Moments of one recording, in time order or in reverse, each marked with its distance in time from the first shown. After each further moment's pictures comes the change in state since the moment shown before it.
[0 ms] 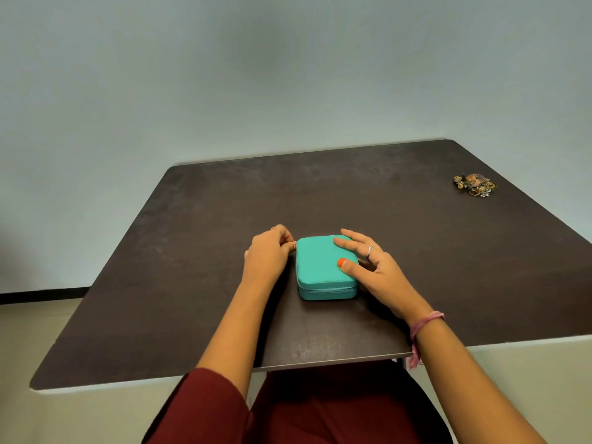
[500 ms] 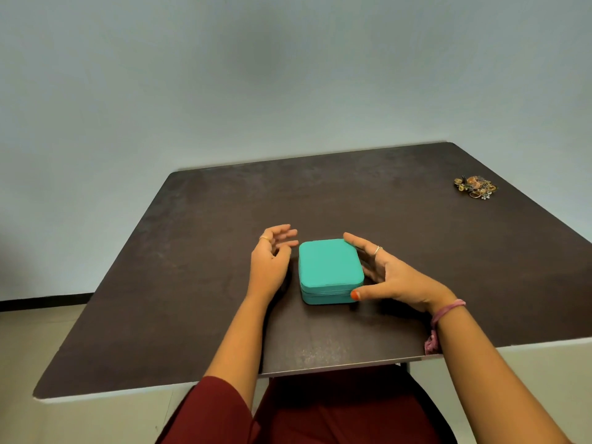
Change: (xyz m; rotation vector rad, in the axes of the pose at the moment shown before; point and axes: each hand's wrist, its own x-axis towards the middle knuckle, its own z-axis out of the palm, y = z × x) left_hand -0.008 -0.013 0.014 -0.712 0.091 0.053; right_hand 0.006 -0.004 -0.029 0.173 -0.414 0.187
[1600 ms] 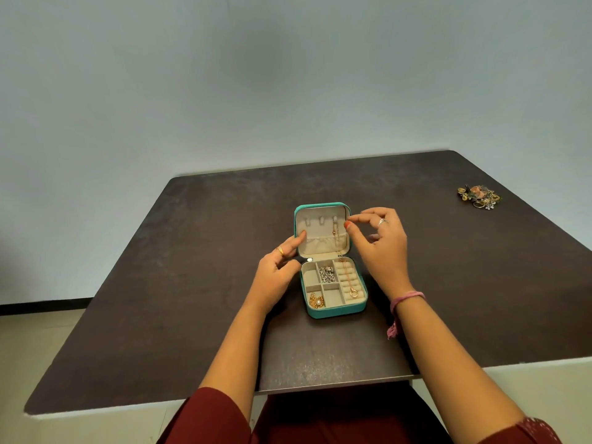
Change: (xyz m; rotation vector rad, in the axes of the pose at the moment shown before) left_hand 0.006 -0.003 -0.007 -0.046 -0.316 0.008; right_hand 0.061 -0.016 0.007 -0.537 0.988 -0.383
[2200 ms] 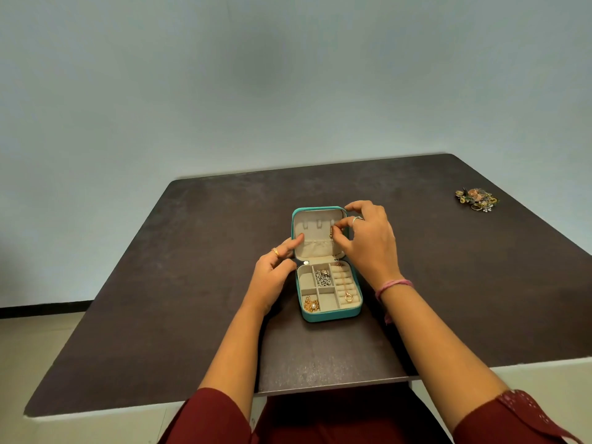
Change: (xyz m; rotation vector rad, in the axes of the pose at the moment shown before) left_hand -0.001 0.004 -0.001 -0.113 0.048 -0.046; right_hand 0.013 -0.011 0.012 -0.426 -0.053 -0.227
